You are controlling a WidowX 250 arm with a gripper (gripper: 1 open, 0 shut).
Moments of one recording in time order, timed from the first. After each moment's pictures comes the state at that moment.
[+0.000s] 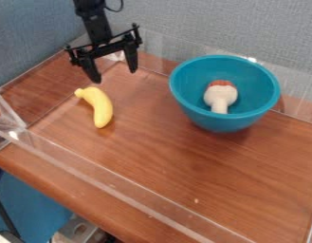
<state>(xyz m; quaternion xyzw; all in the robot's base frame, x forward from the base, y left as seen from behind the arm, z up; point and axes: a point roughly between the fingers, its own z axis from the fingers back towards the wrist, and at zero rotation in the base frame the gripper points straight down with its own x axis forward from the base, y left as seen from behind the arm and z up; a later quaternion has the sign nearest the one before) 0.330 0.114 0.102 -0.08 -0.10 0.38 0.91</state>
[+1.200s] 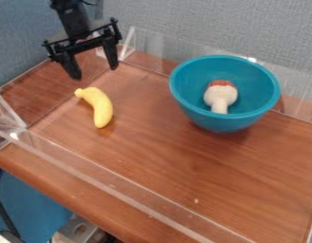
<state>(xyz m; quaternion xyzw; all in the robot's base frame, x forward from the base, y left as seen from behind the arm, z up) 0.313 0.134 0.108 -0.10 -0.08 0.35 0.93</state>
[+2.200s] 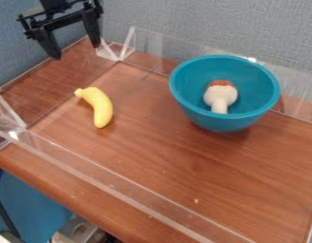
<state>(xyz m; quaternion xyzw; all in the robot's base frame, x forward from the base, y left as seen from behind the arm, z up) 0.292 0.148 0.146 -0.10 -0.07 0.38 0.92</state>
